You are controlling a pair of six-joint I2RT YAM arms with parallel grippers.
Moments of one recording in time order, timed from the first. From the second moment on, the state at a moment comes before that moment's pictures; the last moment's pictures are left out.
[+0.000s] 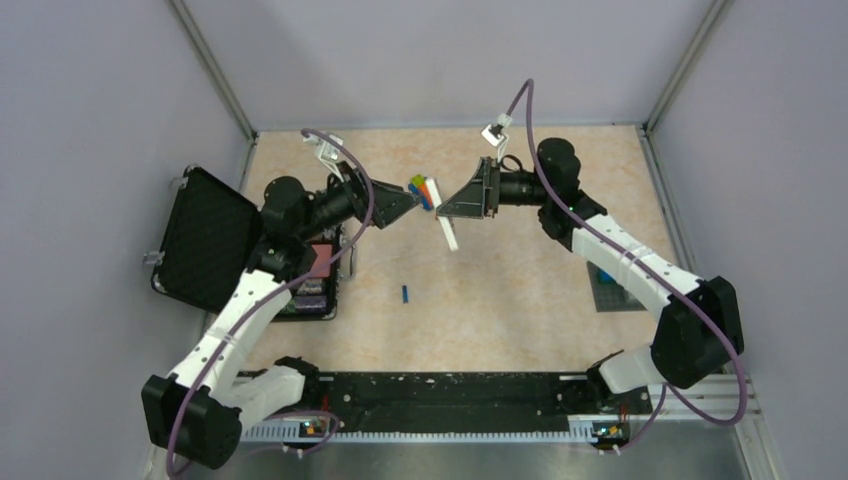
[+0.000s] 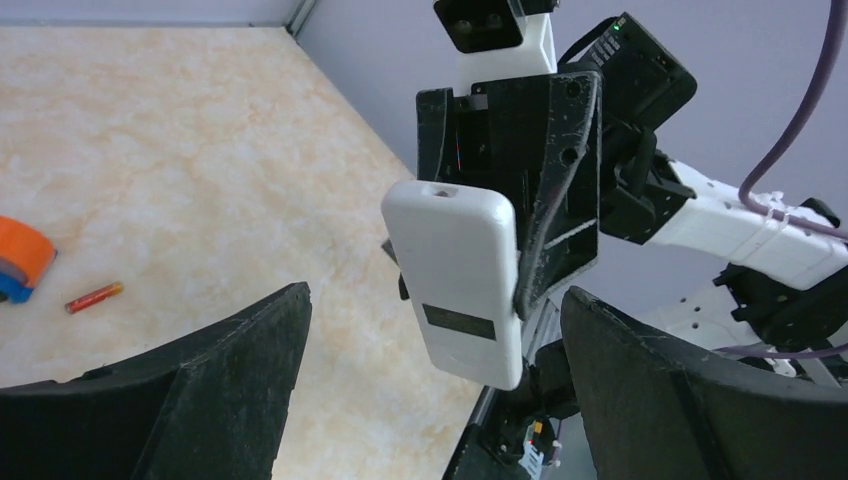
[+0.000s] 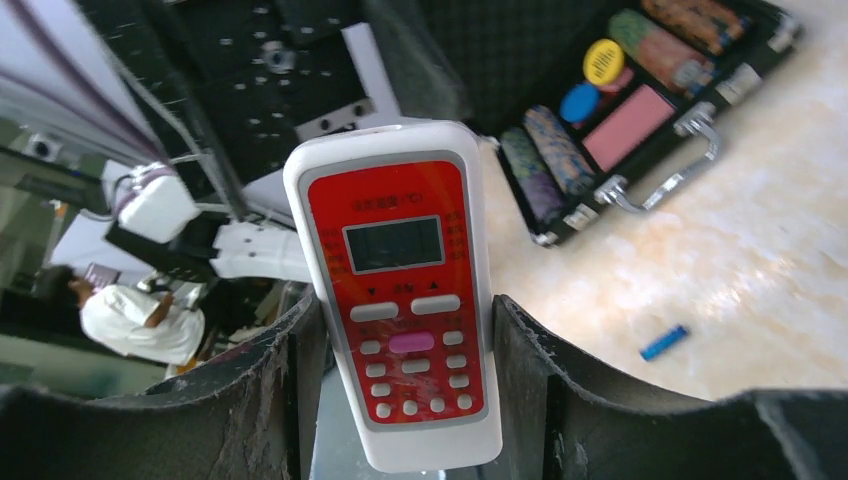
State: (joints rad) left arm -0.33 1.03 0.89 0.22 0.68 -0.71; right arm 0.49 1.42 1.10 0.20 -0.96 0.79
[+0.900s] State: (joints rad) left arm -0.39 1.15 0.98 0.41 0.72 -1.00; right arm 0.55 1.47 1.18 0.42 -1.04 1.06
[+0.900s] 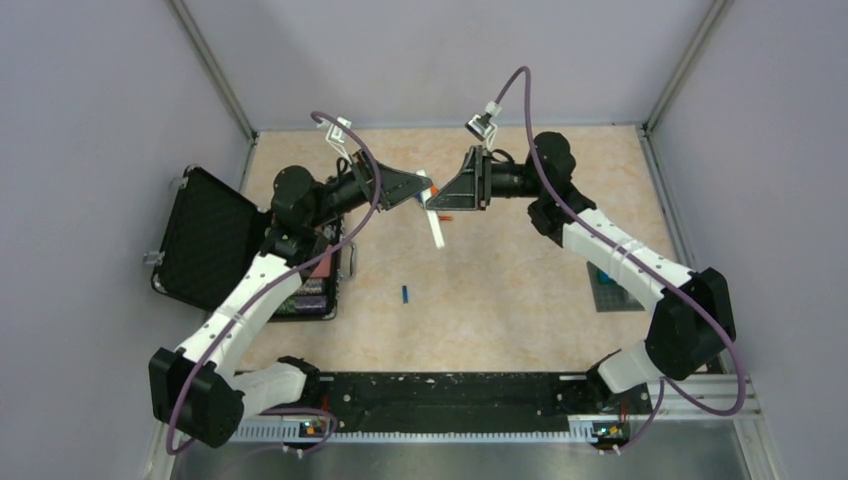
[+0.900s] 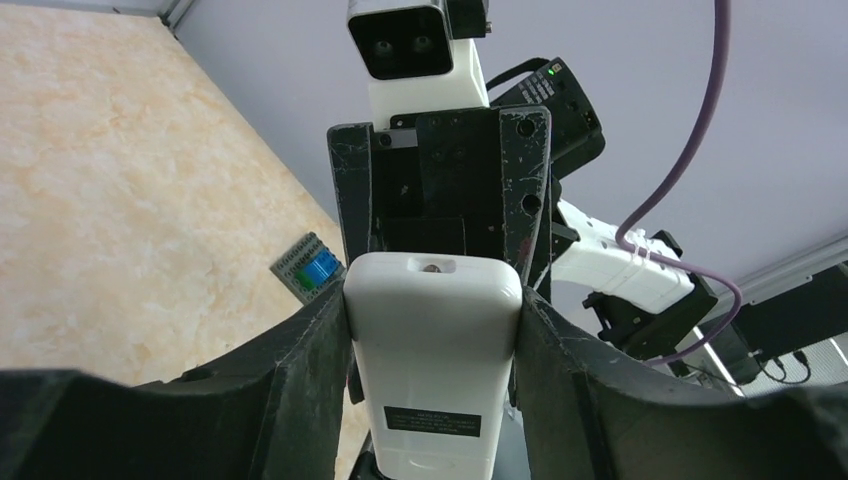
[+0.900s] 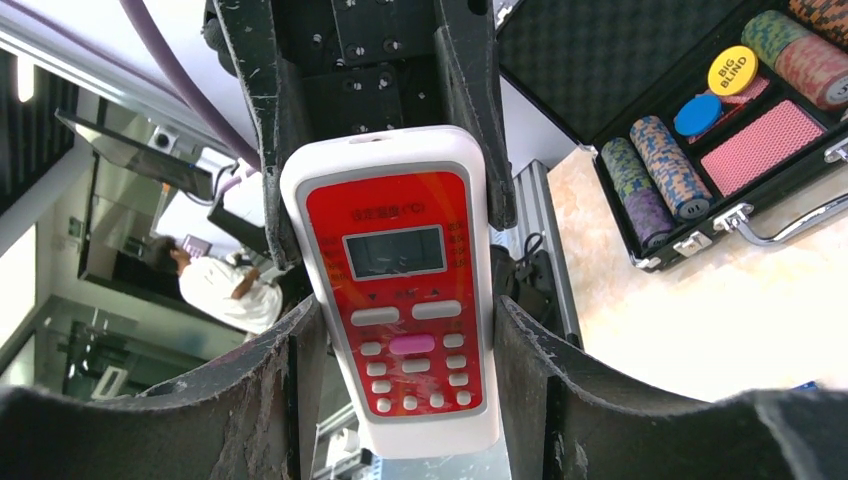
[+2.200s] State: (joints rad) left arm -0.39 1.13 1.14 -0.36 0.17 -1.05; right arm 0.92 1.44 1.31 -0.19 0.00 0.33
